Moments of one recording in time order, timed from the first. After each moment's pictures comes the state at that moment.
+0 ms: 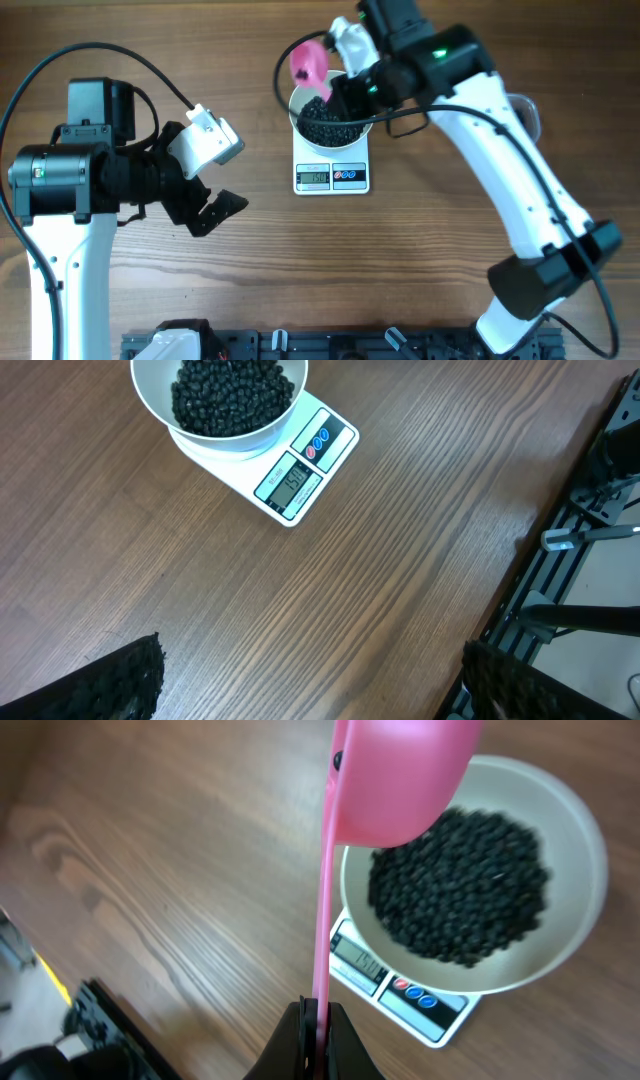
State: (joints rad) left arm 0.01 1.28 1.54 -1.52 0.53 0.88; right arm 0.48 1.85 2.00 -1.21 -0.38 0.09
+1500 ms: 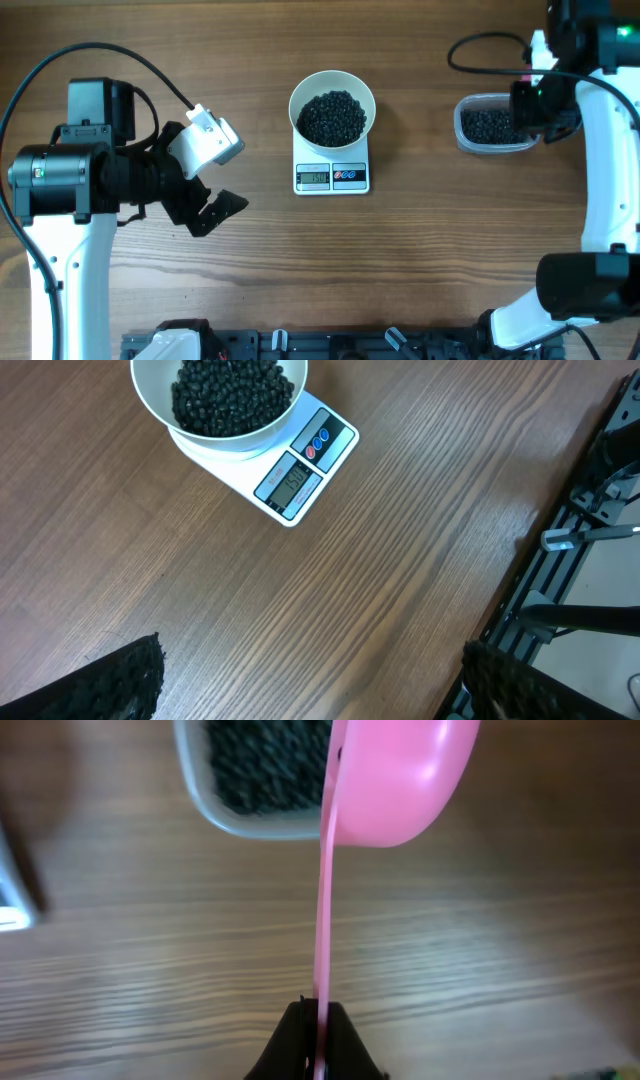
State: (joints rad) left arm 0.01 1.28 1.54 -1.52 0.53 0.88; right arm -0.06 1.76 1.89 -1.60 0.16 -0.01
